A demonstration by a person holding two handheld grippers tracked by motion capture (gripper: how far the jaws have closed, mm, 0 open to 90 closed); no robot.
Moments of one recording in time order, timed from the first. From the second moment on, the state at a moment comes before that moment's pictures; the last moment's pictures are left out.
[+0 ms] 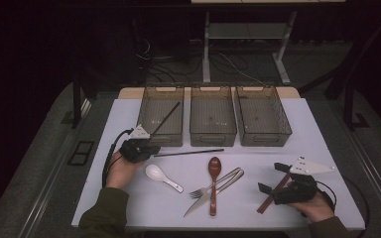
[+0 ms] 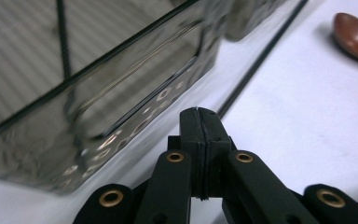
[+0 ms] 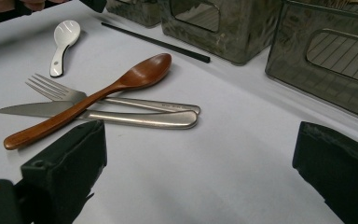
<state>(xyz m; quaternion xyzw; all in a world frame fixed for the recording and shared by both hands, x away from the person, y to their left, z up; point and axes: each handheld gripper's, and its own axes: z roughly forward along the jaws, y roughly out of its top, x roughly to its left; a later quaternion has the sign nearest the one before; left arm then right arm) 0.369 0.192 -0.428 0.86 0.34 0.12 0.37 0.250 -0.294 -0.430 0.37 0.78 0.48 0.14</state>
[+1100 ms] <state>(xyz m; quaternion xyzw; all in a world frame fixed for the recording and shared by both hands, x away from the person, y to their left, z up) 0.371 0.193 -0.441 0.86 0.35 0.09 0.34 0.250 -0.294 -0.430 0.37 0.78 0.48 0.14</state>
